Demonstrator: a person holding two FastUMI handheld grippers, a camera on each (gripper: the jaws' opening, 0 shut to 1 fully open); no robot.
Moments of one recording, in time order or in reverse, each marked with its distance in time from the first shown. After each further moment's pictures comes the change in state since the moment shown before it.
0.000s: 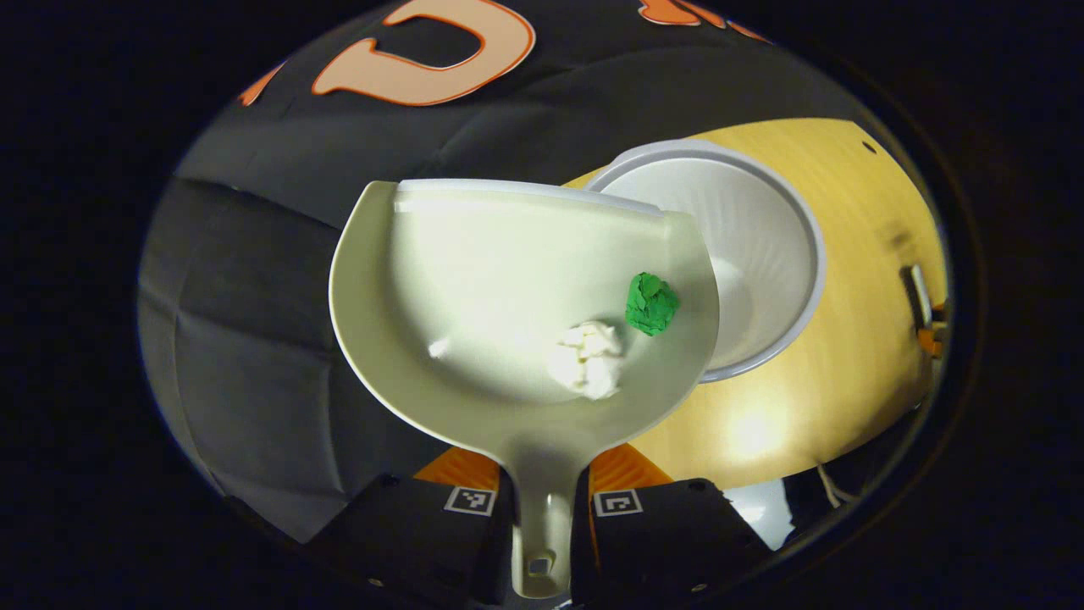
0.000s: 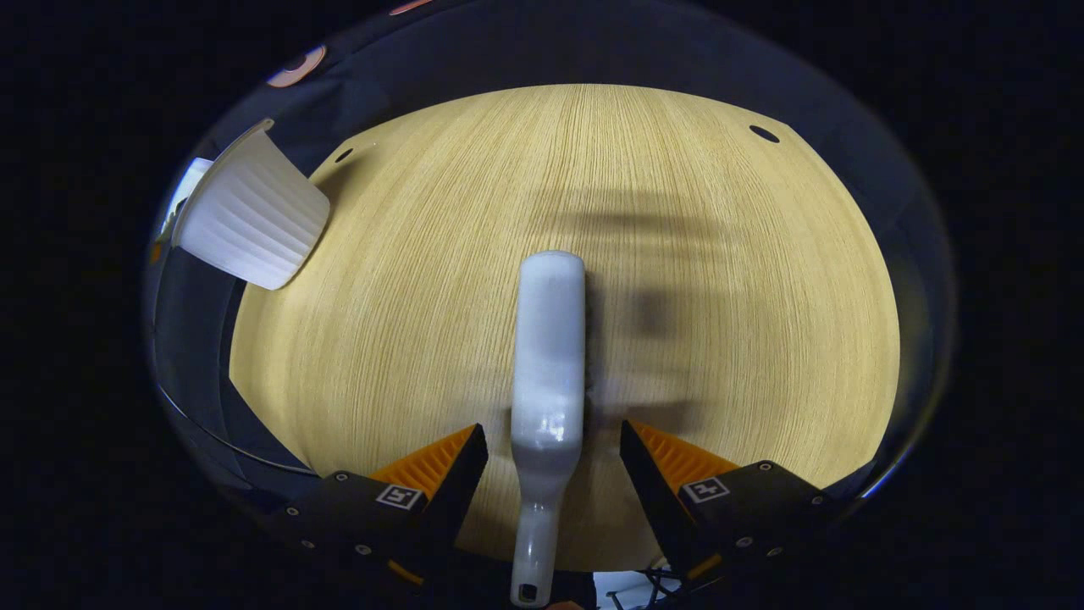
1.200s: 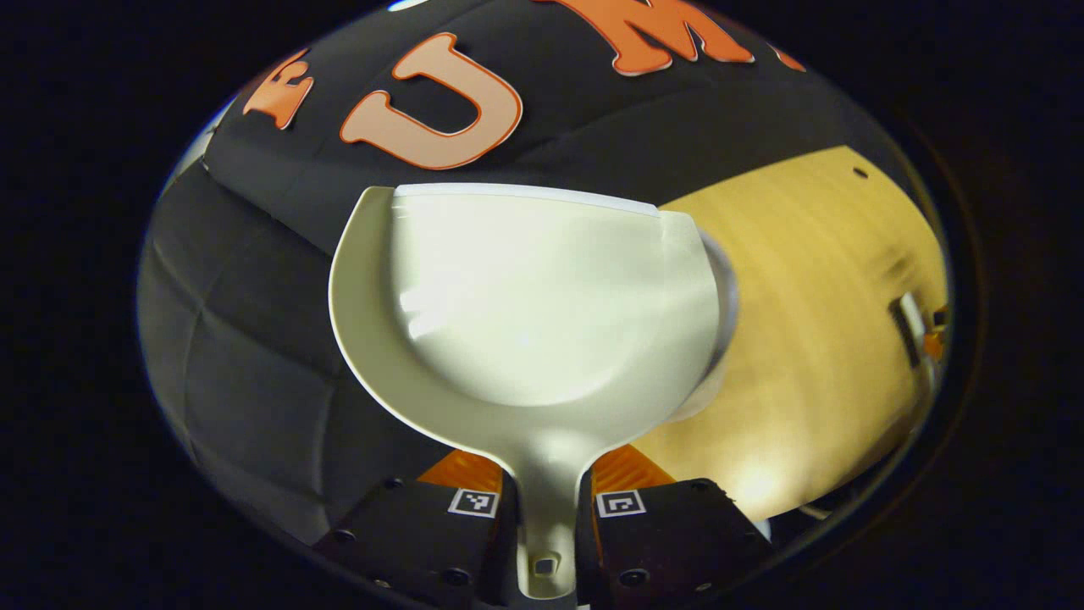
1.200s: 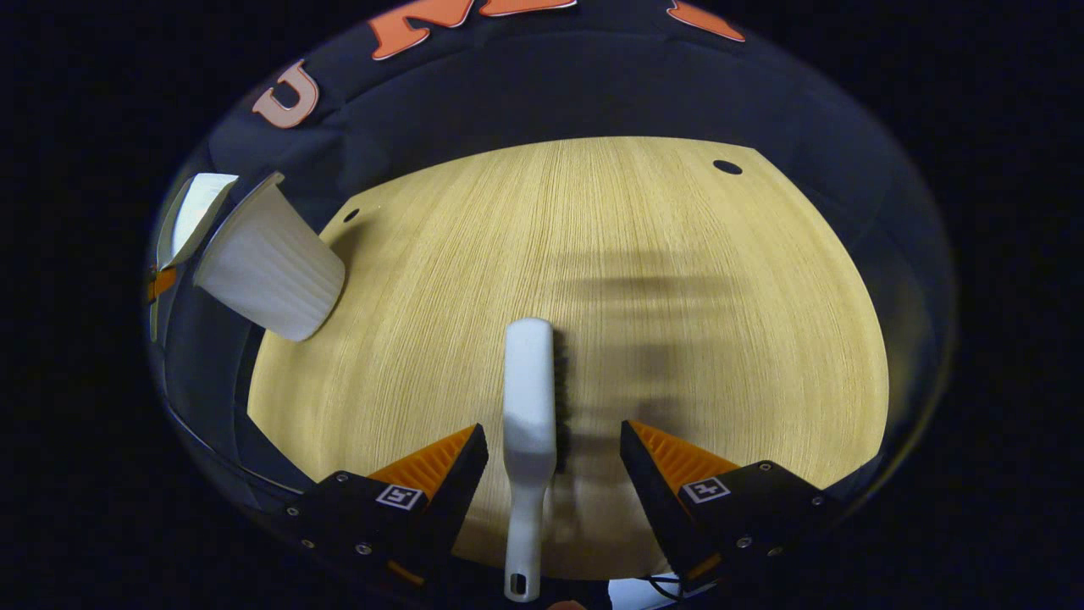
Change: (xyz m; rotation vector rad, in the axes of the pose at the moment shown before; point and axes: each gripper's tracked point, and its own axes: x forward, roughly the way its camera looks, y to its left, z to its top) left arm -0.010 -0.092 0.072 -0.195 -0.335 -0.073; right arm -0.044 -0.018 0.032 0.073 -0.224 0.024
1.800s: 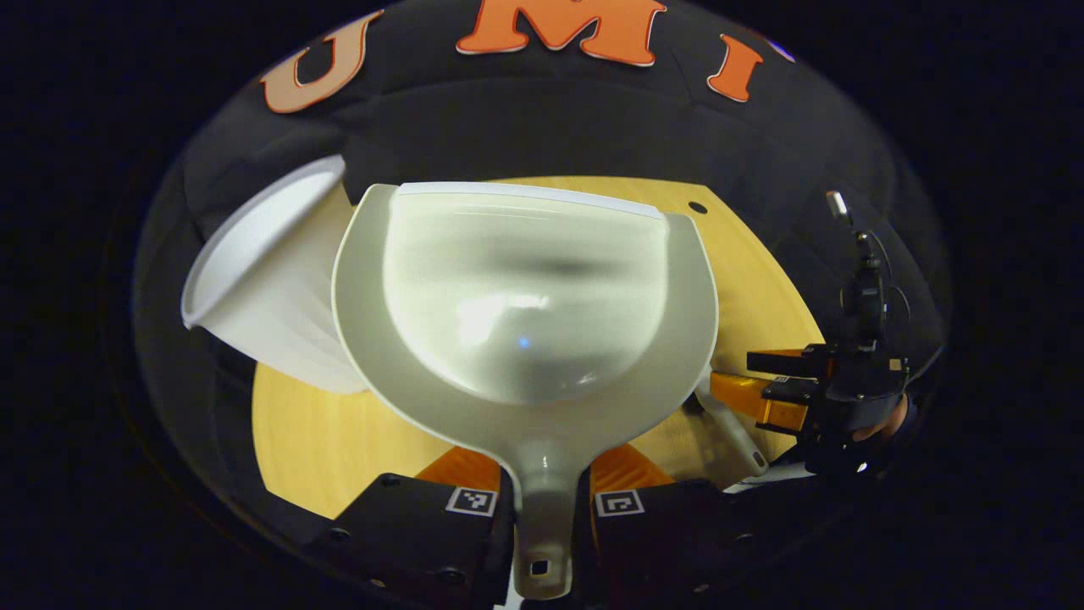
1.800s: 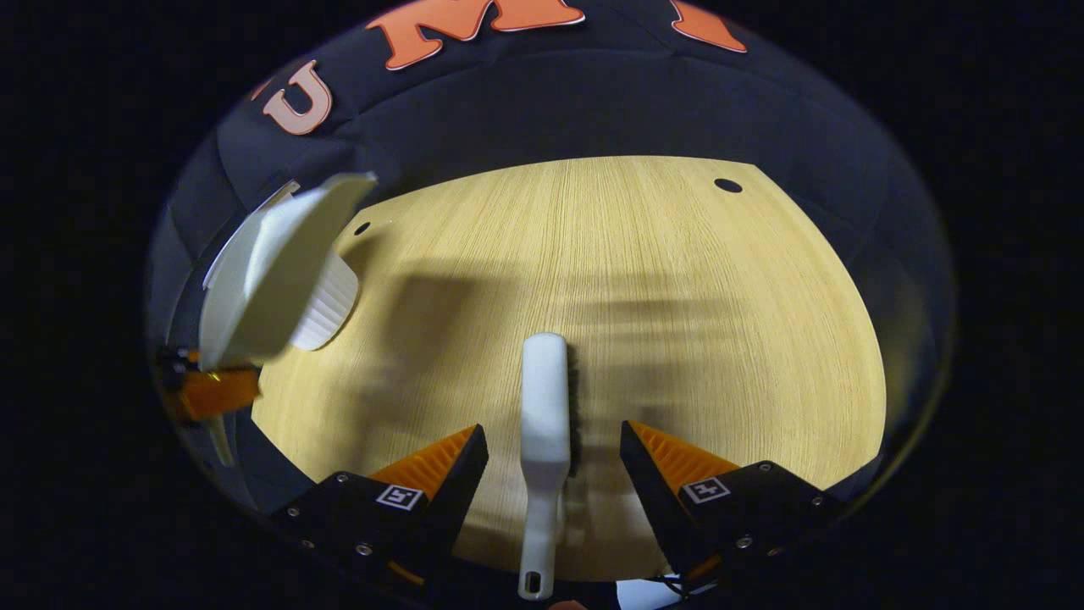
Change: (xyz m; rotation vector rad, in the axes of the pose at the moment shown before) left arm 0.025 -0.268 -0.023 -0.180 0.125 -0.595; right arm -0.008 0.003 0.005 -0.021 -0.055 0.008
